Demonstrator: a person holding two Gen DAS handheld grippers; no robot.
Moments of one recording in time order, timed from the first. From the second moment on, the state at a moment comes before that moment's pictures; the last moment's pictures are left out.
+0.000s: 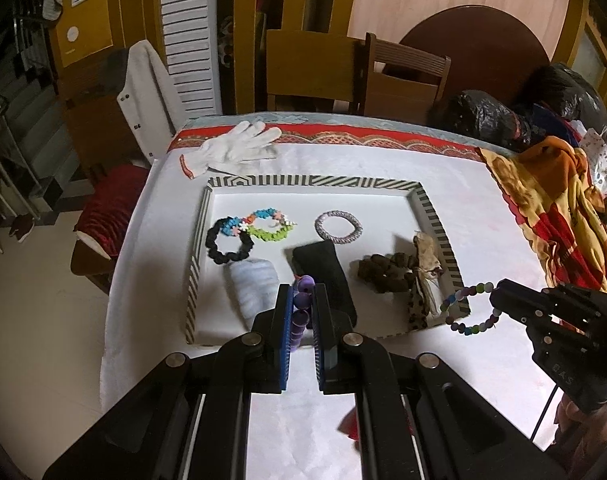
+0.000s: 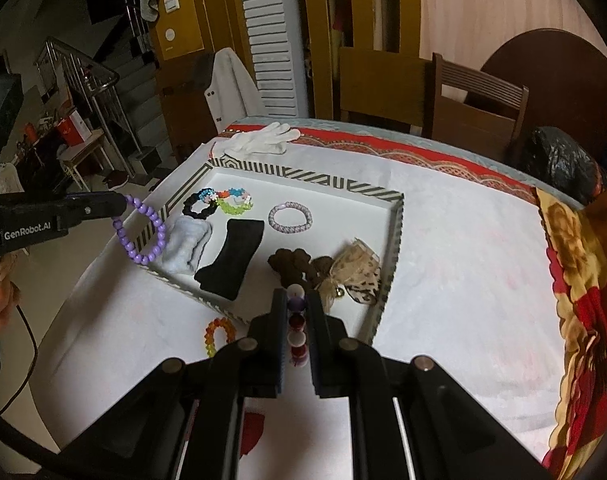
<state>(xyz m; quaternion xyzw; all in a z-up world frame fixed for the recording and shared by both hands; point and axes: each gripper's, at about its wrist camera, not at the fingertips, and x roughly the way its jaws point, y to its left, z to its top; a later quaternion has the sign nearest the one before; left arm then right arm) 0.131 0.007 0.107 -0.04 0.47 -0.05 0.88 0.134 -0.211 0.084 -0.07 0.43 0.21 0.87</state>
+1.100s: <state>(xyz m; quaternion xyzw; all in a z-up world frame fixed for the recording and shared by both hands) 0.224 0.015 0.083 -0.08 0.49 -0.06 0.87 0.265 -0.178 0.044 -0.06 0.48 0.18 0.85</state>
